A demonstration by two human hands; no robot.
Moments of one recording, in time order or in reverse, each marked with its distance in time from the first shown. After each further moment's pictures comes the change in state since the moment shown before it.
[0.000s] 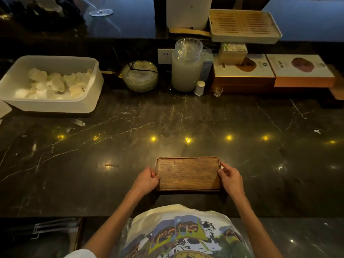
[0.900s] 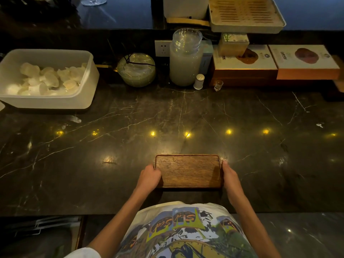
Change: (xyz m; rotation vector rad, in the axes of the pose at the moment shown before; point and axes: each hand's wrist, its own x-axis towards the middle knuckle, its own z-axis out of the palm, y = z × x) left_hand -0.001 0.018 0.016 -0.129 0.046 -0.059; right_hand -0.013 -0.003 0.005 0.420 -0.142 0.255
